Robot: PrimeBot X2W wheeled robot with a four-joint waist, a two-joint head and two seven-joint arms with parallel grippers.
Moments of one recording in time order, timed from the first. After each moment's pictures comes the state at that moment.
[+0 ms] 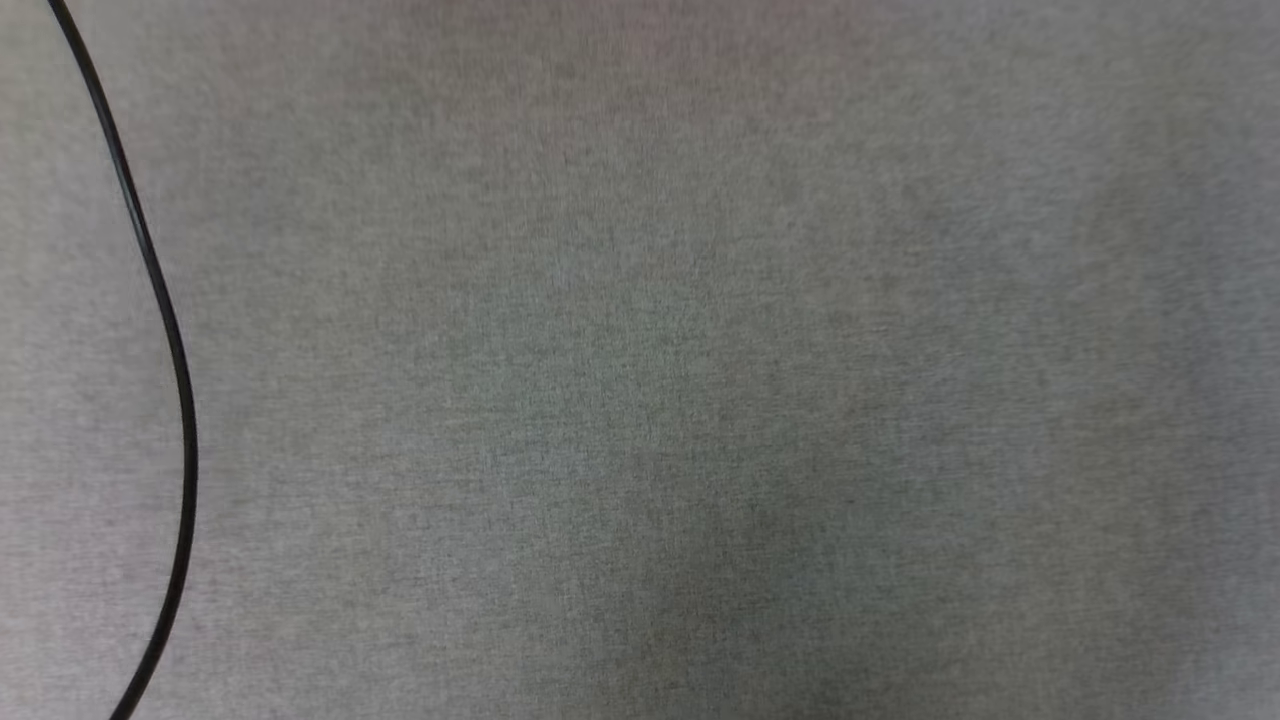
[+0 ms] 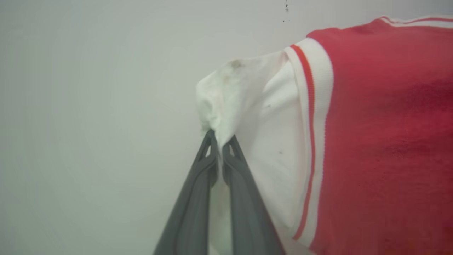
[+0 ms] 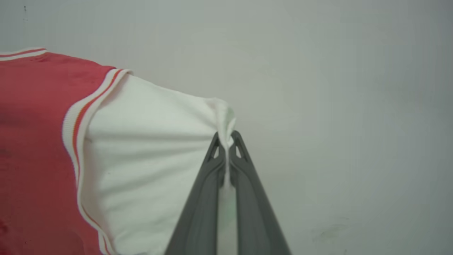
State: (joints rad) left arm -1.63 0.51 -0.42 0.76 -0.45 0.00 -0.04; right arm -1.52 -0.29 -0.05 0.57 0.12 0.13 0.19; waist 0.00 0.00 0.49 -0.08
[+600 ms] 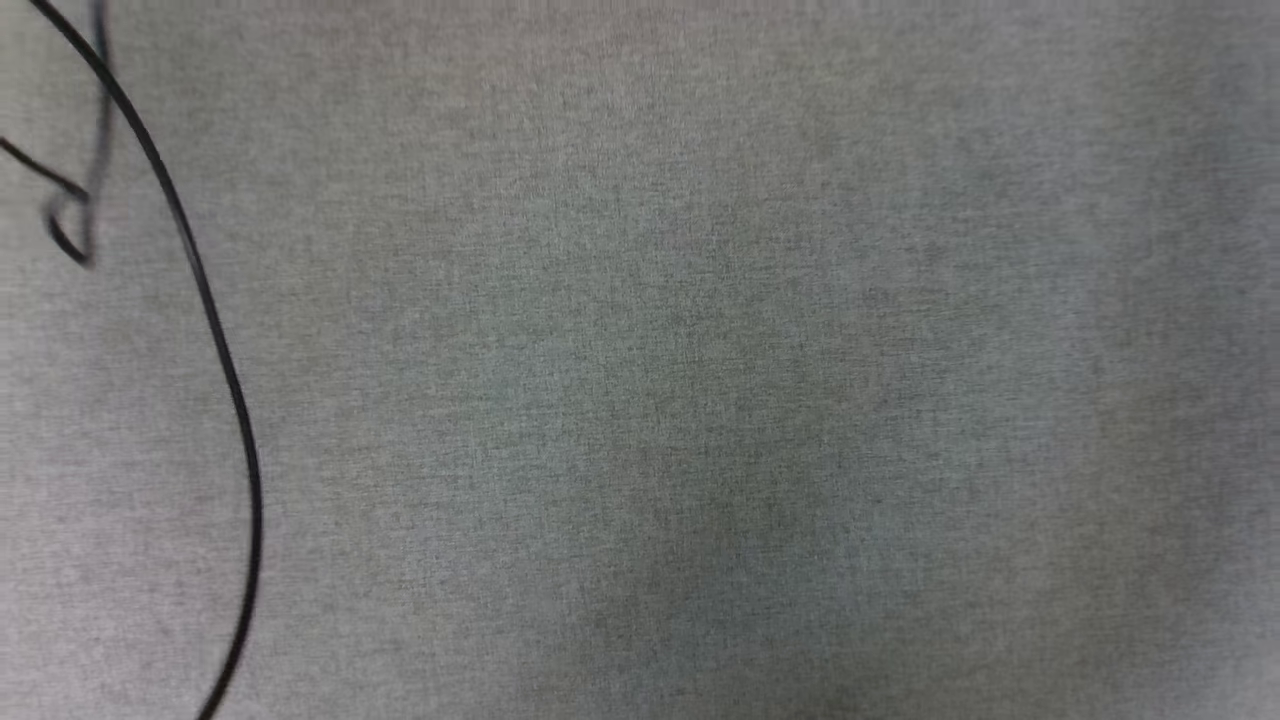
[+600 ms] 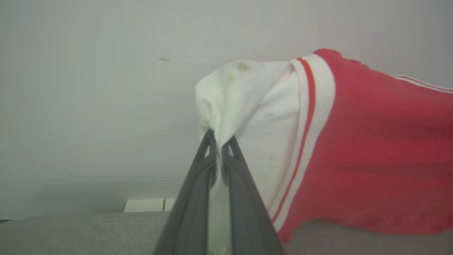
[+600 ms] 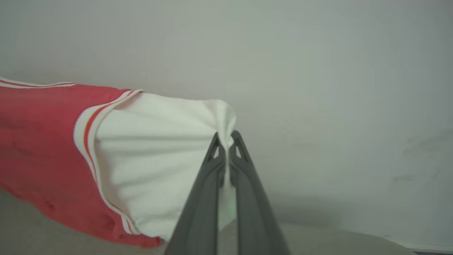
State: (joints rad) left arm -1.56 0.44 -0.38 1.05 -0.59 -0.10 -0.11; right arm -1.50 -0.23 0.05 0.88 0.16 0.13 0.02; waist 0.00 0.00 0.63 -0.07
